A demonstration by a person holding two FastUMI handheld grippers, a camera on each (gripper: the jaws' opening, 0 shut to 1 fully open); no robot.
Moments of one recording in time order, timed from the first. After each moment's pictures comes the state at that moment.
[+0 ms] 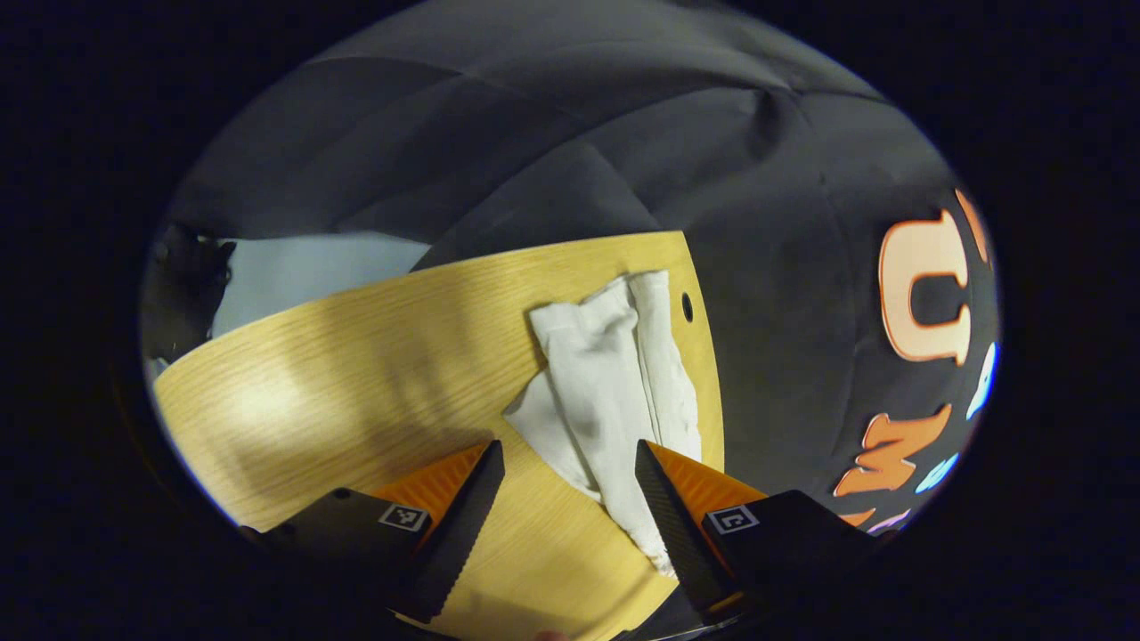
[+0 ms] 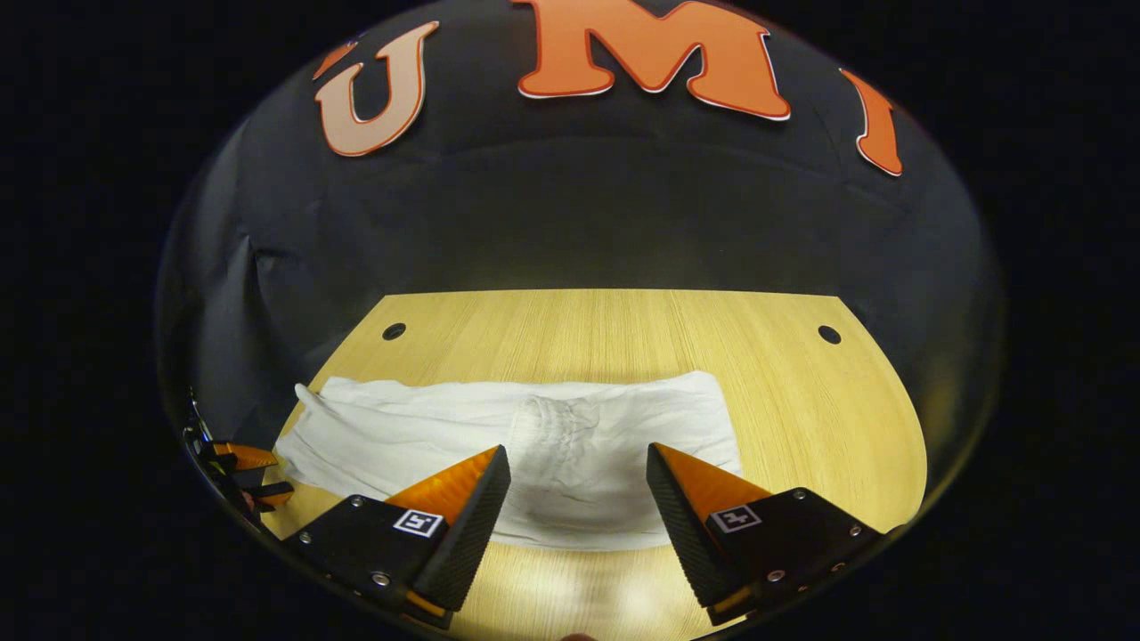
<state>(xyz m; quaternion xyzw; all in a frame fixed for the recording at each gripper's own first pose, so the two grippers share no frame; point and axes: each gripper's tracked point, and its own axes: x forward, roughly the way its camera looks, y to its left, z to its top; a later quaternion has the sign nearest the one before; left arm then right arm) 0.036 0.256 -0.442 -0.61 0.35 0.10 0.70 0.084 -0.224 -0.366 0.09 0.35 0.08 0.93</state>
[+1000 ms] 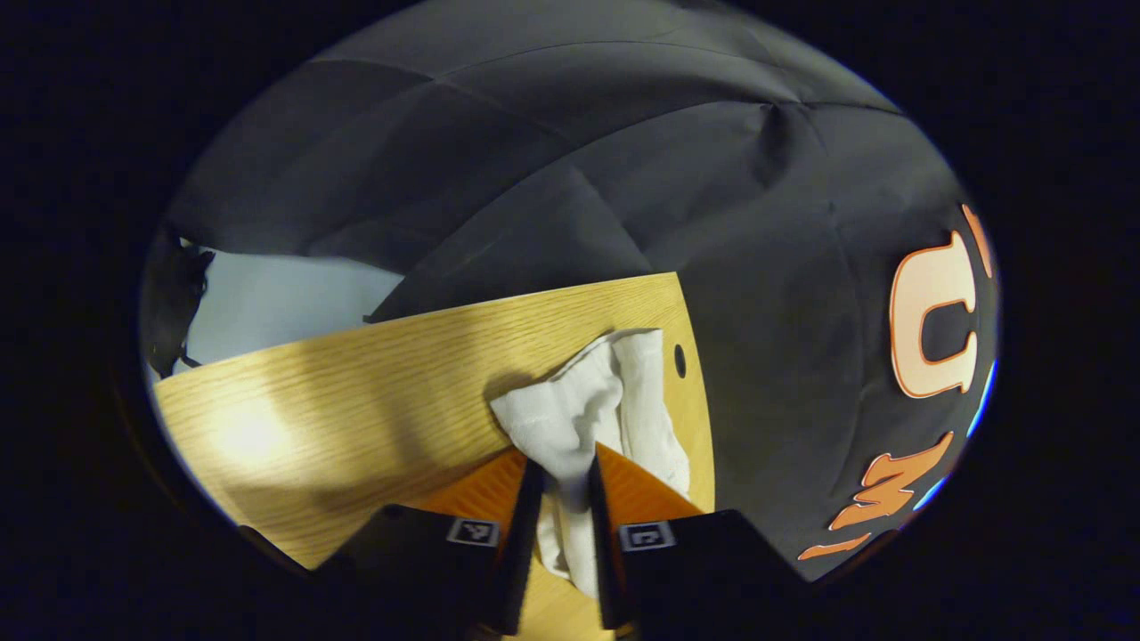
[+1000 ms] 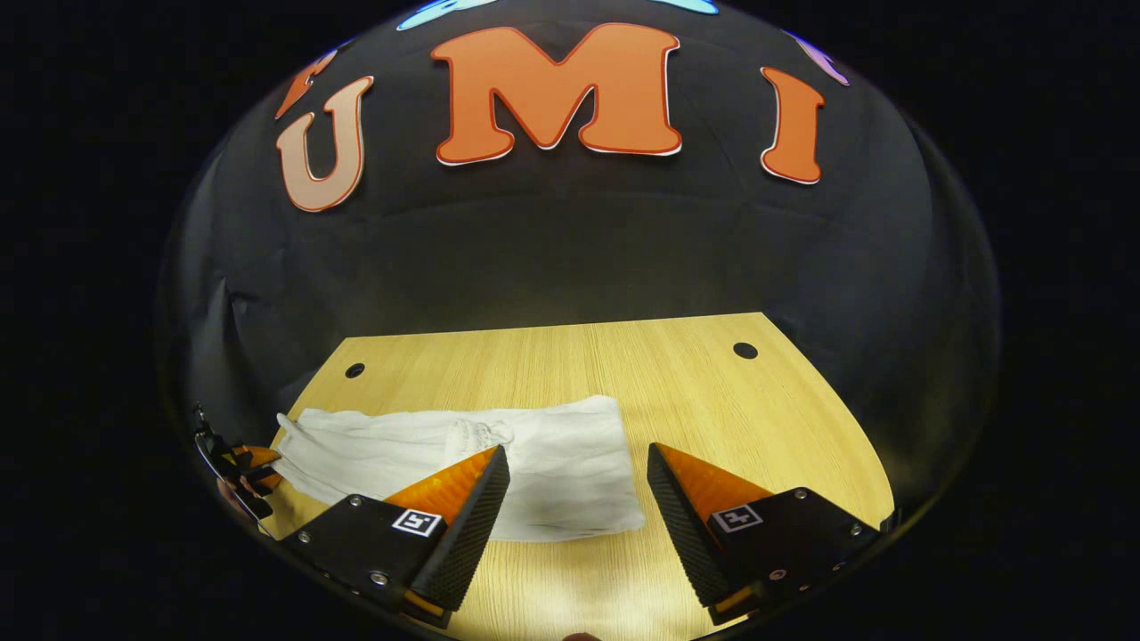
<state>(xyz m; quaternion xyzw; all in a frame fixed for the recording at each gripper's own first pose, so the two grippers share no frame) 0.110 0.264 -0.467 -0.60 0.32 0.12 0.72 0.048 -0.327 -0.332 0.10 0.31 0.00 0.94</state>
